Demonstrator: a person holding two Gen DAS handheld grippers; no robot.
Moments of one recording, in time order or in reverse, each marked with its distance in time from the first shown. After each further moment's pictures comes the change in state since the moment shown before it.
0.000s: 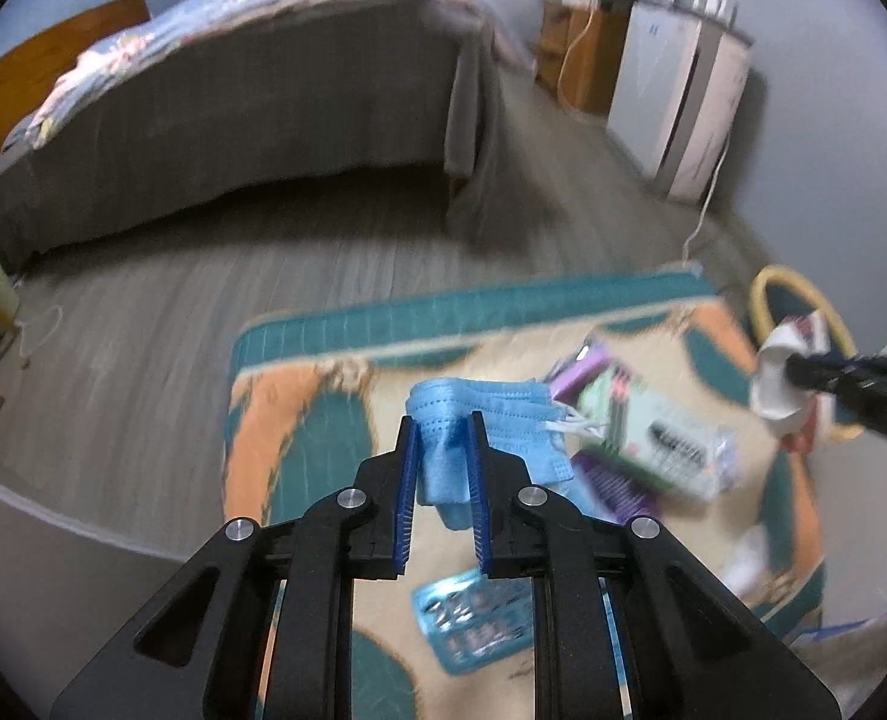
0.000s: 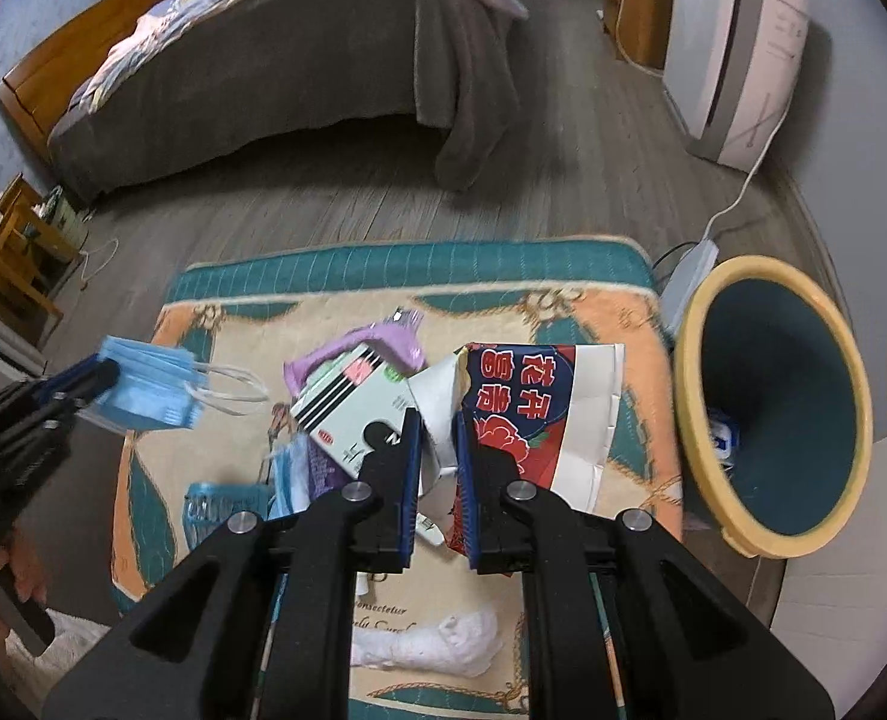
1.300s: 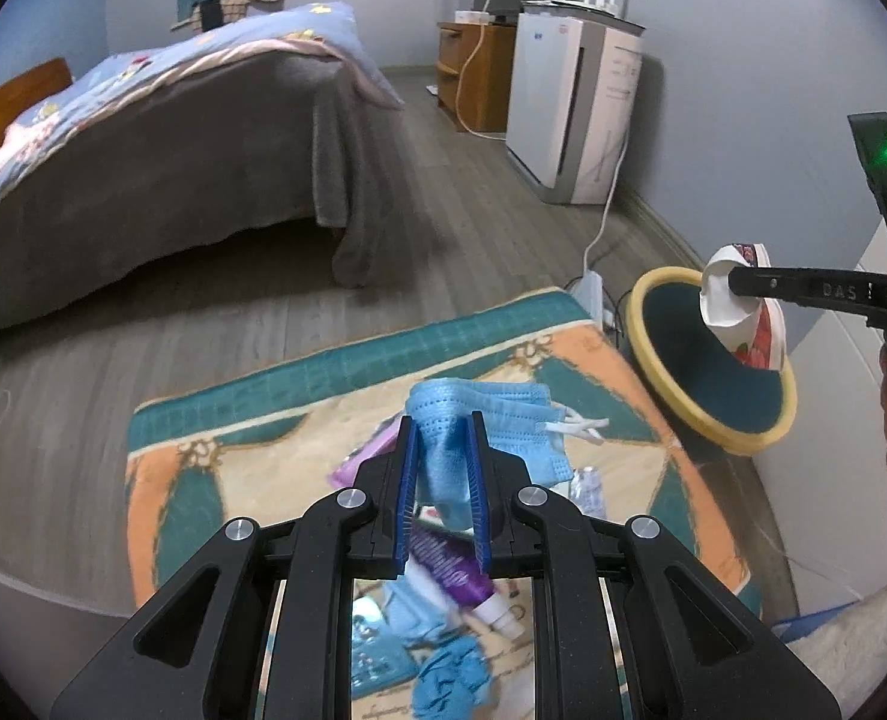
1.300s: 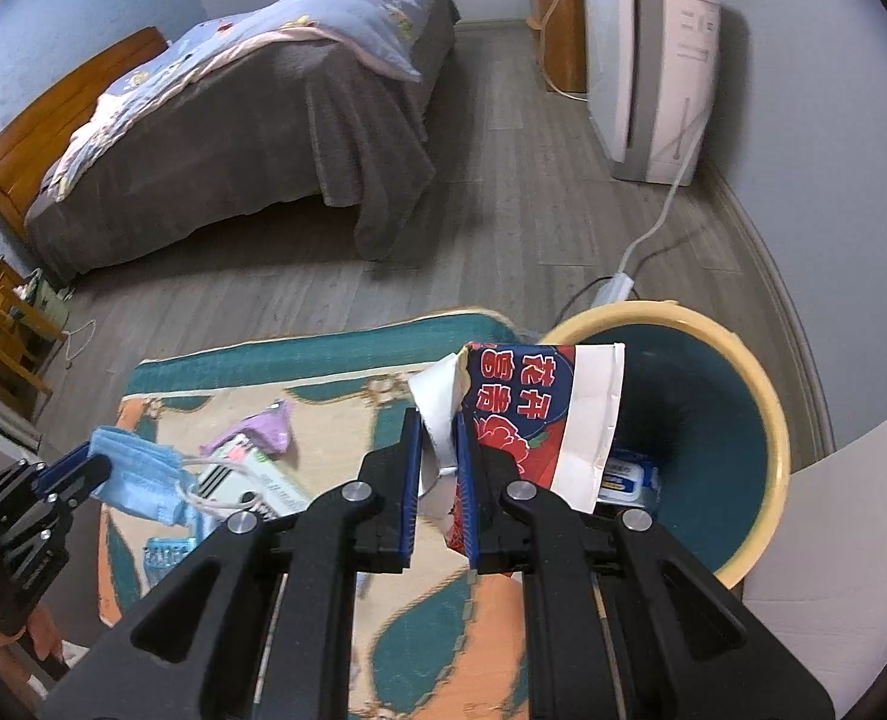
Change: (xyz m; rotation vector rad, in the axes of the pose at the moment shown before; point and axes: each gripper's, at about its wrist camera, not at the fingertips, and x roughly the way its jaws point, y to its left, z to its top) left arm -0.001 -0.116 0.017 0.154 -0.044 -0.115; right arm -0.039 -0.130 0.026 0.123 -0.099 -0.029
